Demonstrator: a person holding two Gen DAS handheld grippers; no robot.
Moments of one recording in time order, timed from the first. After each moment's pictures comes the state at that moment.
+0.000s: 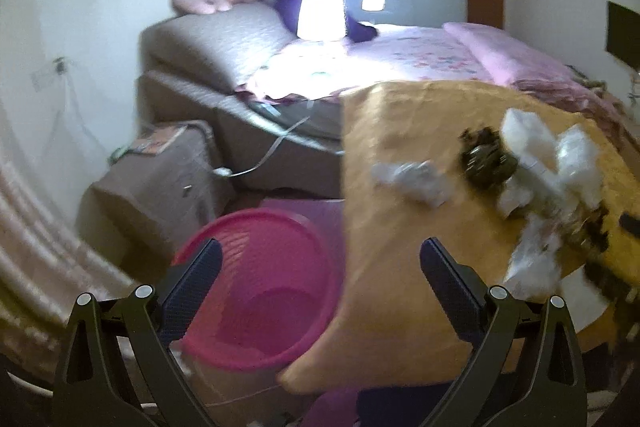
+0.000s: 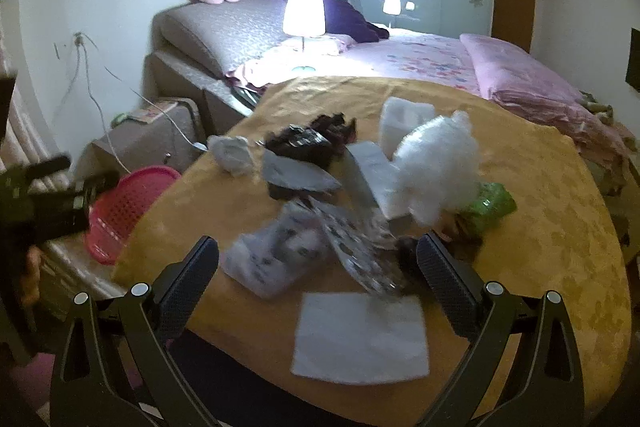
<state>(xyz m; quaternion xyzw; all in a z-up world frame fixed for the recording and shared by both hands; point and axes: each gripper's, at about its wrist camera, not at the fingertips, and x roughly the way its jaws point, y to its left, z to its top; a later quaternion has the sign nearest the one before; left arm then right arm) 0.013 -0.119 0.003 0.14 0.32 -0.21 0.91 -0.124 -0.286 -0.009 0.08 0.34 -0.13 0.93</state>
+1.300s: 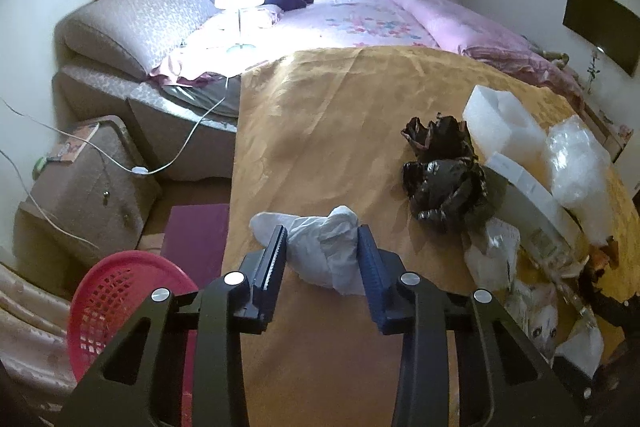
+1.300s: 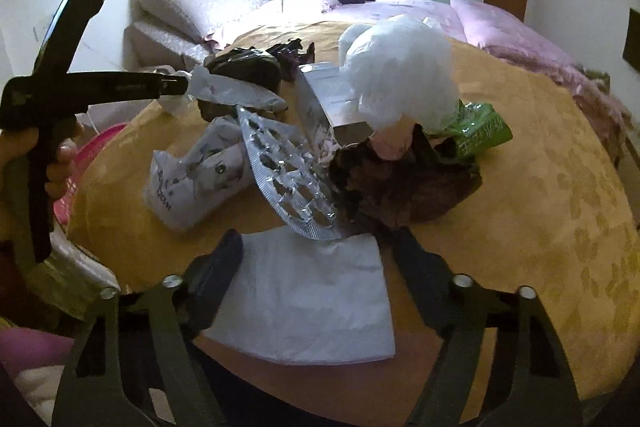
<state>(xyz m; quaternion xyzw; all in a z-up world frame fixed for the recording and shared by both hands) 0.073 -0.210 -0.041 0.15 0.38 -0.30 0.86 -0.133 -0.317 -0.061 0.09 0.40 -0.14 0.90</state>
